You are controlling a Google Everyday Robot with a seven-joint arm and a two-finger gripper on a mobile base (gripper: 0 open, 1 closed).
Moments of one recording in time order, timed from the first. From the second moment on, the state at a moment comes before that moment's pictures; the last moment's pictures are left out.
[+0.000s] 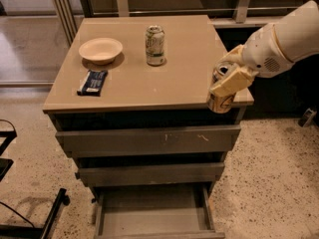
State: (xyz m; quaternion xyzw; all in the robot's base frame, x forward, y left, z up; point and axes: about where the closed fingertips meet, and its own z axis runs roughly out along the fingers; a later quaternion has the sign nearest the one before) arm 0.548 -0.151 0.916 -0.57 0.74 0.13 0.33
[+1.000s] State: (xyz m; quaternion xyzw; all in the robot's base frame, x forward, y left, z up) arm 0.530 -0.143 0.891 -0.57 0.74 0.15 0.32
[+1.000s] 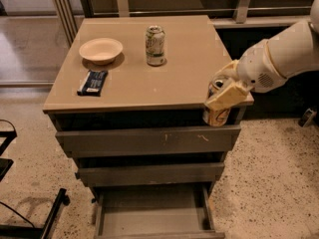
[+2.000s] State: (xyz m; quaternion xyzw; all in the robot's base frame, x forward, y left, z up) arm 0.452 -0.086 0.702 -0.57 0.72 0.23 0.31
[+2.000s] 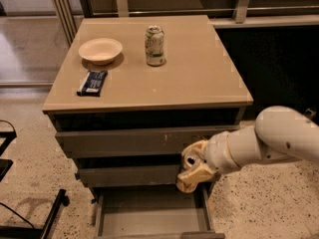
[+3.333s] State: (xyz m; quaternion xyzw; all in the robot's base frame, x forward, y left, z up) arm 0.445 -0.087 0.541 -0.59 0.70 0.23 0.32
